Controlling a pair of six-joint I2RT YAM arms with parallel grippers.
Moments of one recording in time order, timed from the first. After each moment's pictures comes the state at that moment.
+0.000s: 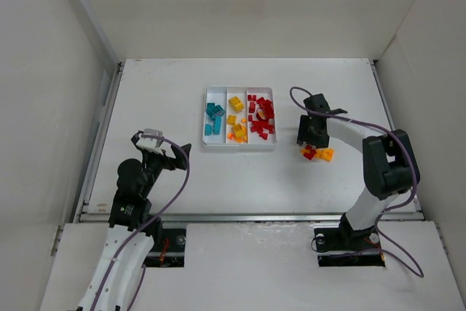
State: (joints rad) left arm -0.18 0.34 0.31 -0.05 0.18 -0.13; right arm 0.26 1.70 1.04 -0.52 0.19 0.43
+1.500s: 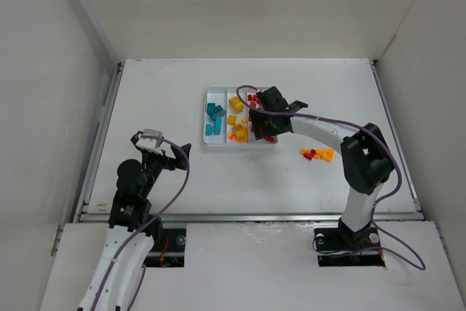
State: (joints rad) left arm -0.18 0.33 0.31 -0.05 0.18 -0.13; right arm 0.60 1.84 1.34 -0.51 0.14 0.29
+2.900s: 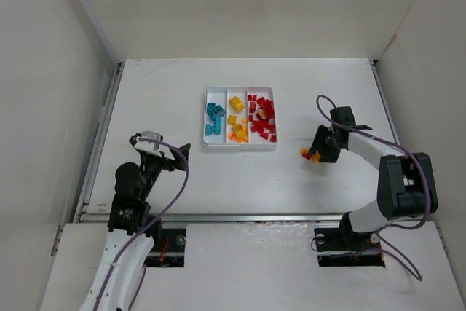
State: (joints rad) left arm -0.18 0.28 0.30 -0.05 0.19 -0.13; right arm 0.07 1.49 0.81 -0.47 -0.12 0.52
